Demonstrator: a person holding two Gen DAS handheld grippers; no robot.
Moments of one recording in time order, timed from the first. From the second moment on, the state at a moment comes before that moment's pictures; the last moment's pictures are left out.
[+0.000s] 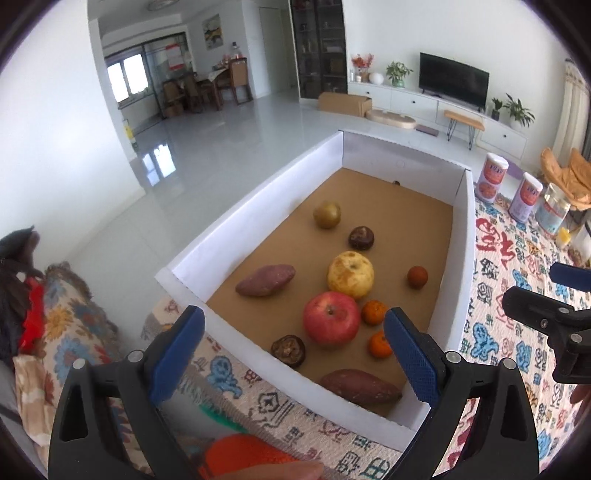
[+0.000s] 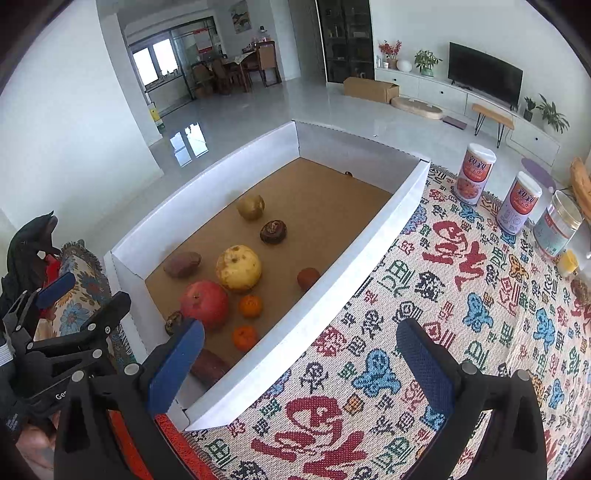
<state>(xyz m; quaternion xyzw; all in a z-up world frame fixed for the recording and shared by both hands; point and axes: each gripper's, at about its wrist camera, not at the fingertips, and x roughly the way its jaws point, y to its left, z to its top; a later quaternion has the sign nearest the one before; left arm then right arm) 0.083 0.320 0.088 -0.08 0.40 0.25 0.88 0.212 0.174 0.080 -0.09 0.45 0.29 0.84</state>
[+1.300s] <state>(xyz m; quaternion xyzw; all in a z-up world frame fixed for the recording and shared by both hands) 0.077 0.351 0.094 -0.12 0.41 0.27 0.86 0.191 0.233 0.100 -0.17 0.43 0.29 0.84</state>
